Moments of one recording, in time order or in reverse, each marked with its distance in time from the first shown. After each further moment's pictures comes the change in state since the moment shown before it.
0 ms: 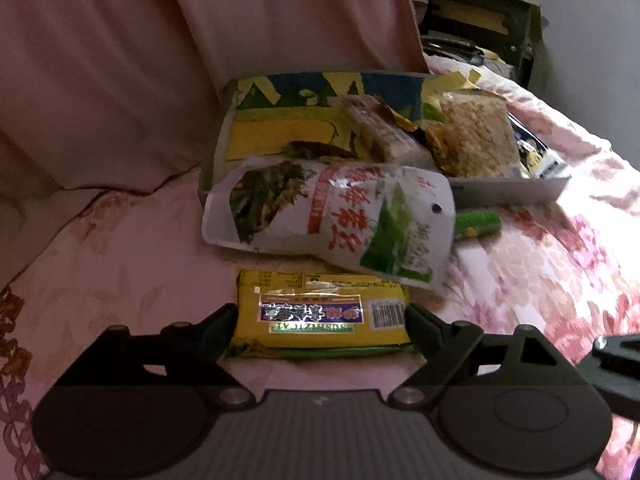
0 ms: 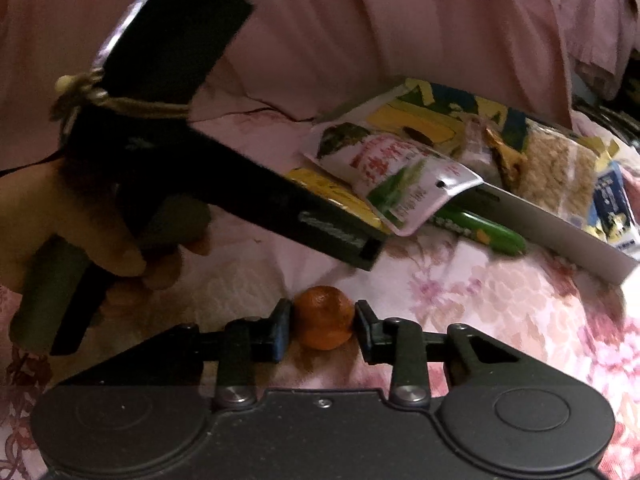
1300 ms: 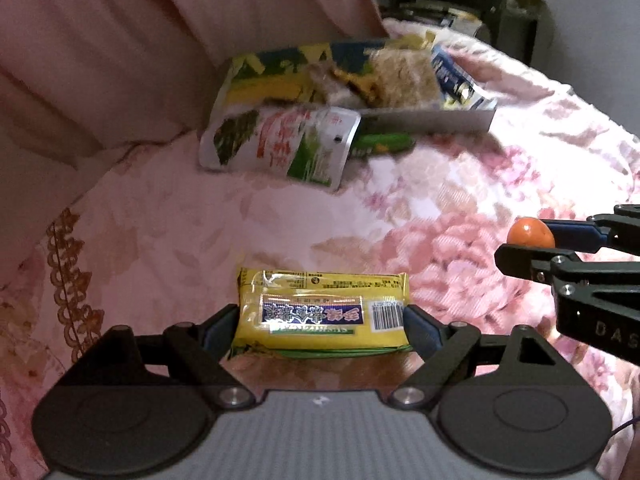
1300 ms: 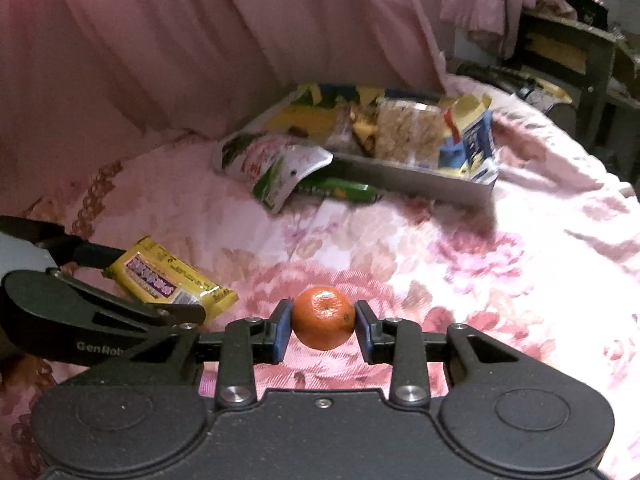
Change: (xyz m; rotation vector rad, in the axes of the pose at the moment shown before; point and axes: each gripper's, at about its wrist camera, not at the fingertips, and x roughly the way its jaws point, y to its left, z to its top) left arm -0.099 -0.079 -0.048 0.012 0.093 0.092; right arm -0.106 -0.051 -0.039 0.184 -0.057 -0.135
